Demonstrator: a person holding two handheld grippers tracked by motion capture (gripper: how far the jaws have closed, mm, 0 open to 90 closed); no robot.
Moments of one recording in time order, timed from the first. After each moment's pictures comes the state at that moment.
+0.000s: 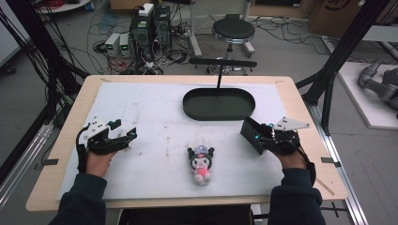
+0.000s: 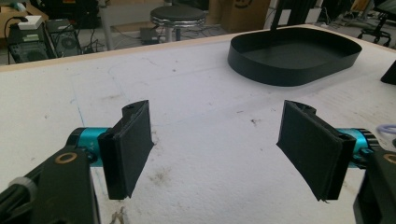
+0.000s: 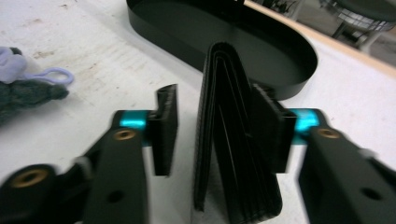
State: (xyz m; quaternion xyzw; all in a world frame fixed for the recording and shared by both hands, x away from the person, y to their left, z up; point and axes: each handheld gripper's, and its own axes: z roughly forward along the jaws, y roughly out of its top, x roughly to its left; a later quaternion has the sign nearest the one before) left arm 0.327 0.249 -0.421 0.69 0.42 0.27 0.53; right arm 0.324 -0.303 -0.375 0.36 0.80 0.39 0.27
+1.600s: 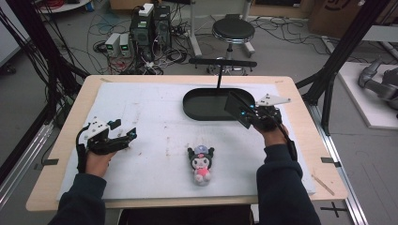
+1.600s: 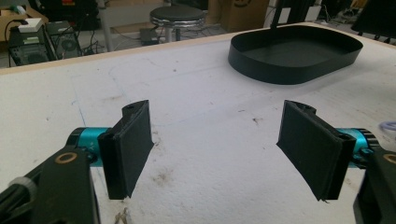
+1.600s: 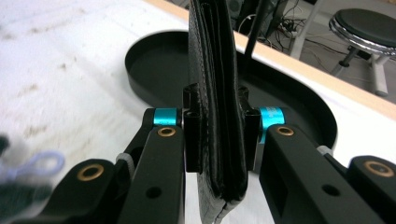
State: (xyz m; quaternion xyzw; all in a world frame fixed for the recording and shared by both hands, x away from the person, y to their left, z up) left arm 0.328 0.251 -0.422 0.69 0.41 0.28 0.53; right arm 0.392 -0.255 -0.352 0.36 0.79 0.42 0.25
